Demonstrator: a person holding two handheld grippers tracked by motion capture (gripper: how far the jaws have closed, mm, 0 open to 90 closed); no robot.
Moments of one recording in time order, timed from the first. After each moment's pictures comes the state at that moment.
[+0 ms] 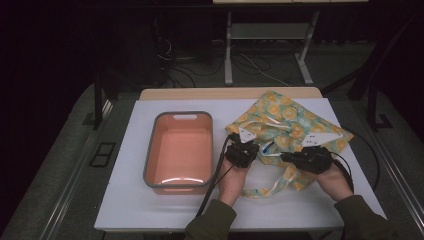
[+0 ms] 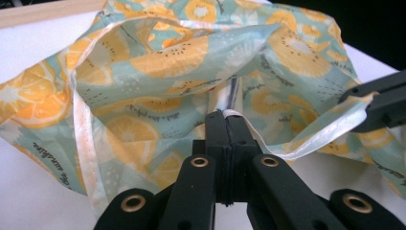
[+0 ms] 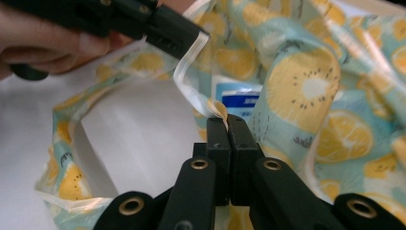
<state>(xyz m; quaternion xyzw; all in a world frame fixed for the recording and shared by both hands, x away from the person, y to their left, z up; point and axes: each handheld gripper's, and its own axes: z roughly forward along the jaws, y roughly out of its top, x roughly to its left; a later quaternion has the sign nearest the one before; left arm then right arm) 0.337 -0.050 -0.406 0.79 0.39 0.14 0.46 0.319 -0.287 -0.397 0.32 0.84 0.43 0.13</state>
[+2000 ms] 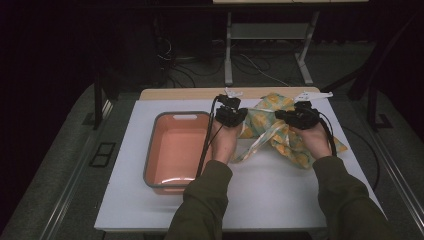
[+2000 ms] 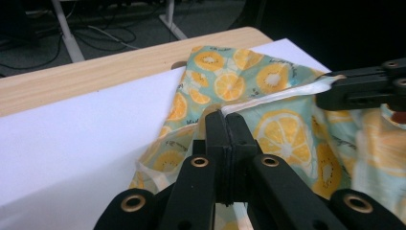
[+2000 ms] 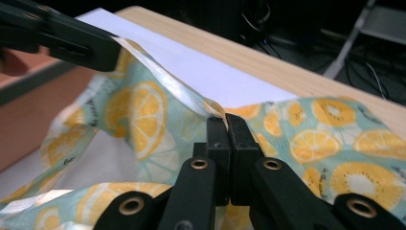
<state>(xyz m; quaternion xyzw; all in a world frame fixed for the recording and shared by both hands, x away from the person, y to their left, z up) 0.428 -0.029 -0.357 0.76 0.44 0.16 0.45 0.427 -0.276 -0.370 0.40 0.78 0.45 0.18</state>
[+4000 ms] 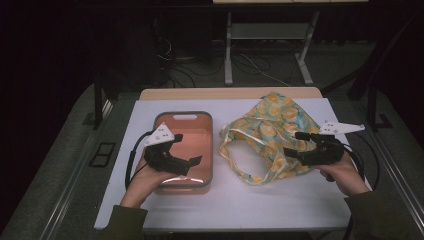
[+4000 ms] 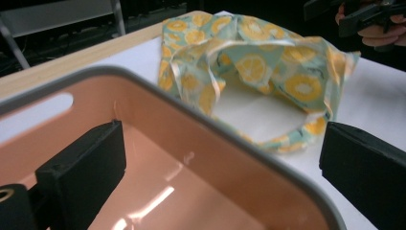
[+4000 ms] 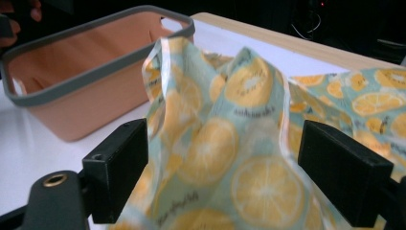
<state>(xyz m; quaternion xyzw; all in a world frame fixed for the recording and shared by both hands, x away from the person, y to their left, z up) 0.299 0.157 -0.354 0.80 0.29 0.13 0.51 0.320 -0.311 -0.376 0.34 0.78 0.51 0.12</state>
